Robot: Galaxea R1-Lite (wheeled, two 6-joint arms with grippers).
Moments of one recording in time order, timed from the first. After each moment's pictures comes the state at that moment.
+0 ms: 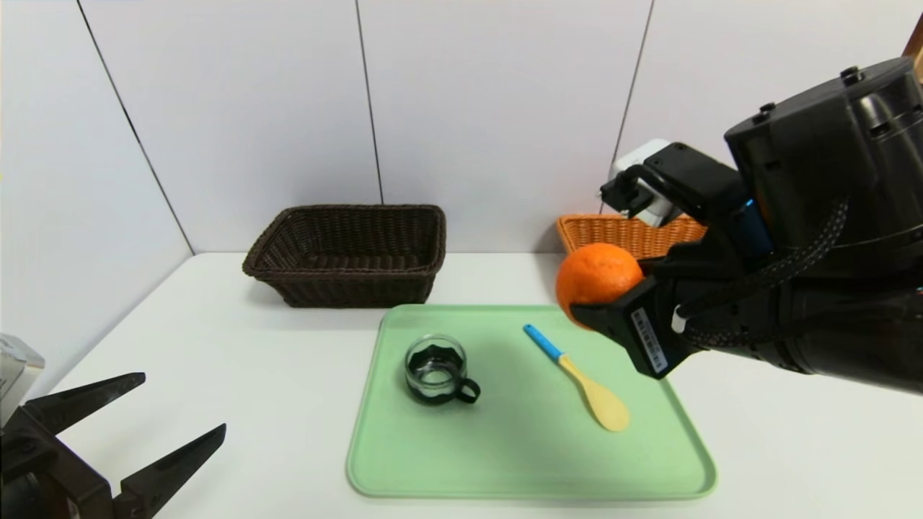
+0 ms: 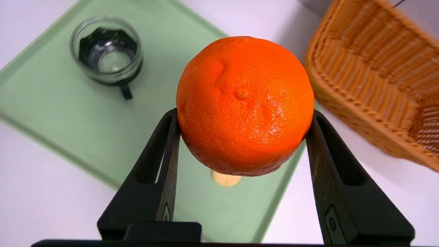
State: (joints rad) left arm -0.29 0.86 -0.31 -0.29 -0.07 0.11; right arm 0.83 1.51 -1.23 0.30 -0.43 -0.06
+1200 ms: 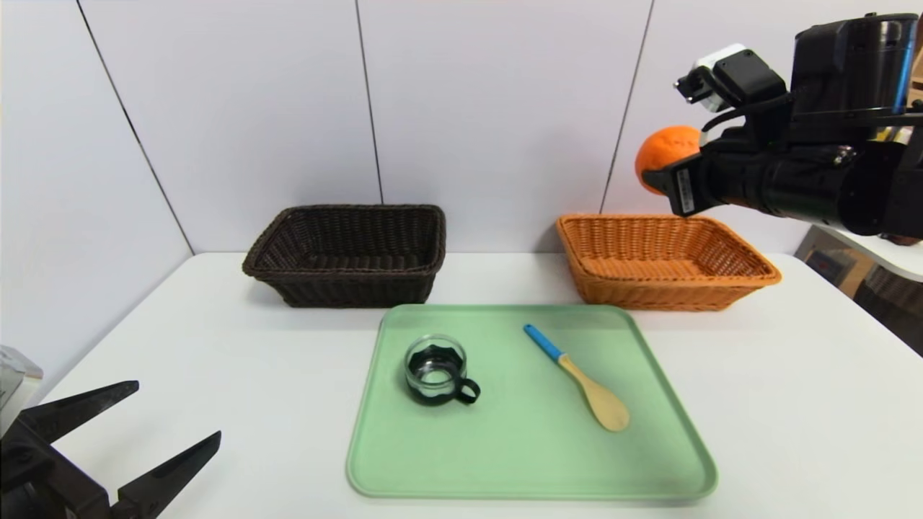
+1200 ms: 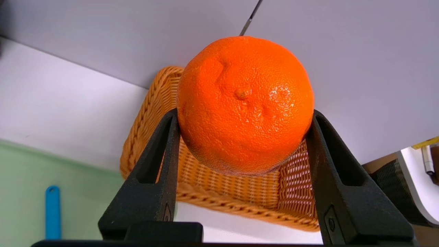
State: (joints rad) left arm -0.28 0.85 -0.29 -0.28 -0.05 0.12; right arm 0.35 1.66 -1.30 -0.13 -0.34 -0.32
